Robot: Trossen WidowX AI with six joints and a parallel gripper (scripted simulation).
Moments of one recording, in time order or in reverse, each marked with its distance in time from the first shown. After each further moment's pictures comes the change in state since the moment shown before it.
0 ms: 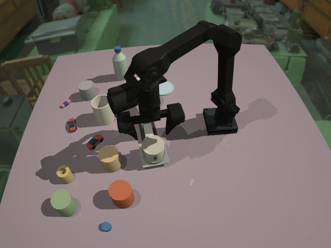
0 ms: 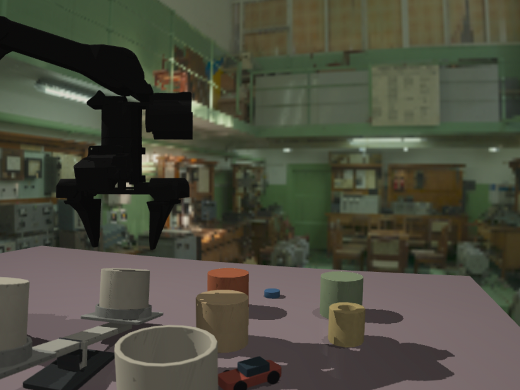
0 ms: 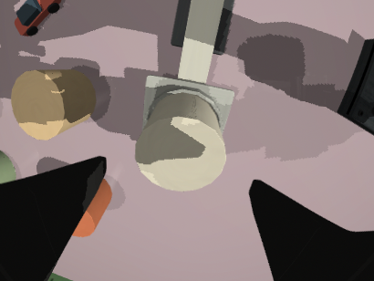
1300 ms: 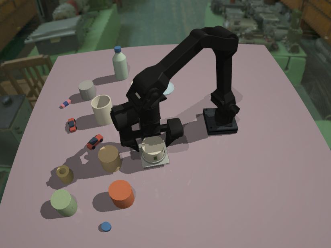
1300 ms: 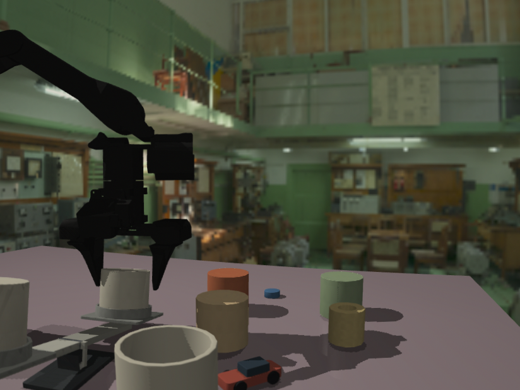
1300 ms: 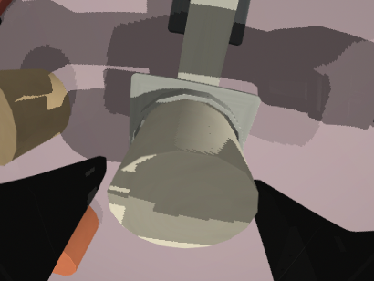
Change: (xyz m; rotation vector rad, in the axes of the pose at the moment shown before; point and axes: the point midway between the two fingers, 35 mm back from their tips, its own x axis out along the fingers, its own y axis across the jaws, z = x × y) arm 0.059 0.002 -0.002 0.005 0.000 0.003
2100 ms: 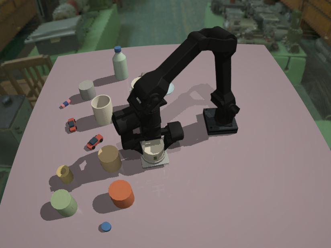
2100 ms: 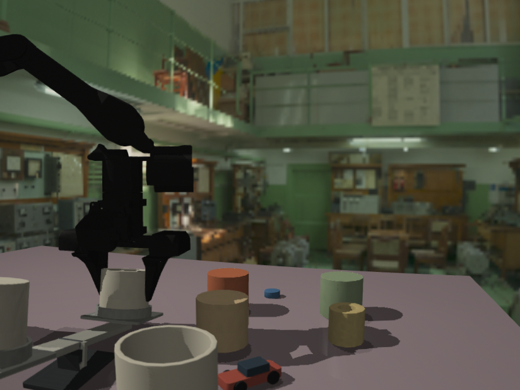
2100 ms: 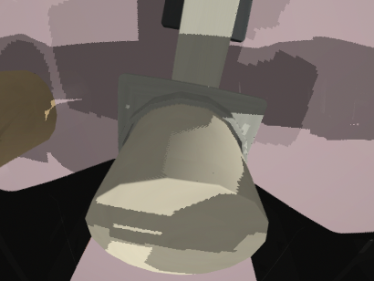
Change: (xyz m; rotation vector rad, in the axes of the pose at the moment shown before) arm 0.017 -0.002 0.001 0.001 -0.003 -0.007
